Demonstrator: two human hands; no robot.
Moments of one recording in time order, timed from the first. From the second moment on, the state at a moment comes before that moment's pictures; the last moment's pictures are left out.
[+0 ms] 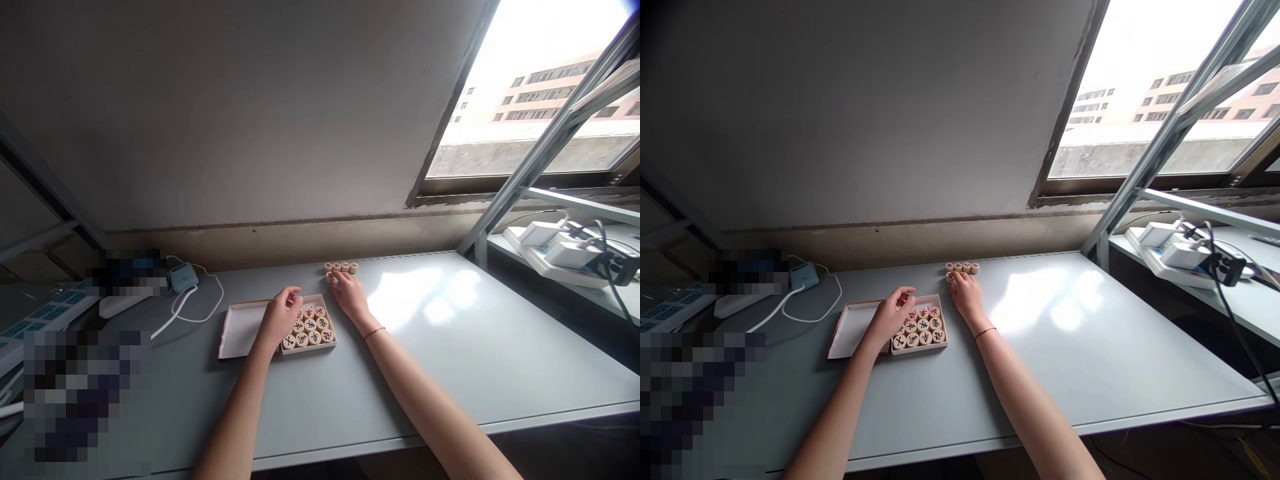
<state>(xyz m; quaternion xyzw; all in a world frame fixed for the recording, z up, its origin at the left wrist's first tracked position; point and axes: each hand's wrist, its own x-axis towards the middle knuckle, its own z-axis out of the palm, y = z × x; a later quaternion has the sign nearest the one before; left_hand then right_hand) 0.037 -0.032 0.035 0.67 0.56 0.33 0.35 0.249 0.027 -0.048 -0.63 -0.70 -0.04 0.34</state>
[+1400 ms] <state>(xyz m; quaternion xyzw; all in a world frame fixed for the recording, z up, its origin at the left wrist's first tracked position) 0.037 -0.028 0.031 0.69 0.52 0.40 0.29 0.199 -0.030 -0.003 -0.42 -0.80 0.03 0.43</state>
